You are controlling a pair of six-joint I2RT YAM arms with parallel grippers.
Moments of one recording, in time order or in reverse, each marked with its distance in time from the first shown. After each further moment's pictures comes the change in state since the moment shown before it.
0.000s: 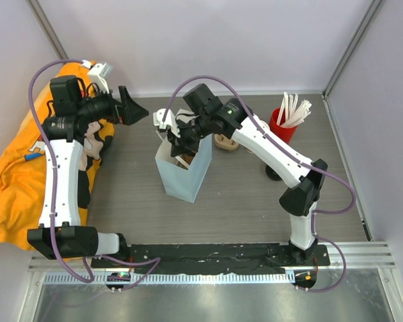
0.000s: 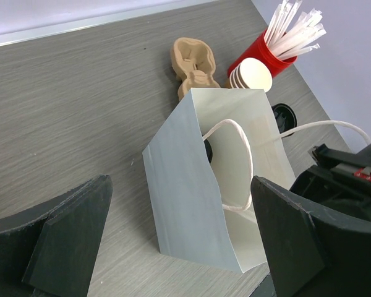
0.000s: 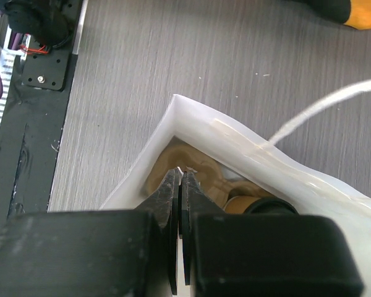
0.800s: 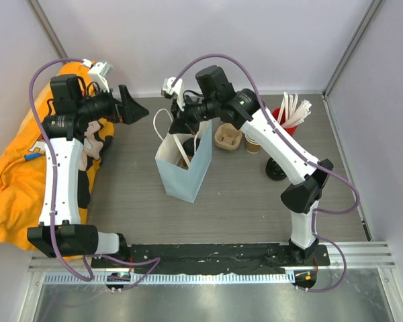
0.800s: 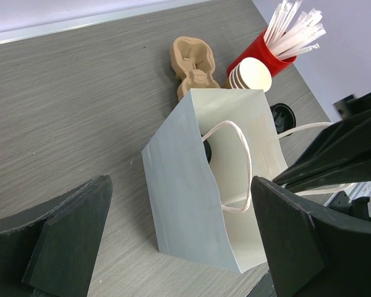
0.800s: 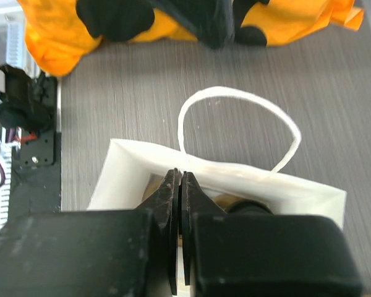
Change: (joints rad) left arm -0.003 0.011 0.023 -0.019 -0.003 0.000; right arm -0.074 0.001 0.108 0.154 0.034 0.317
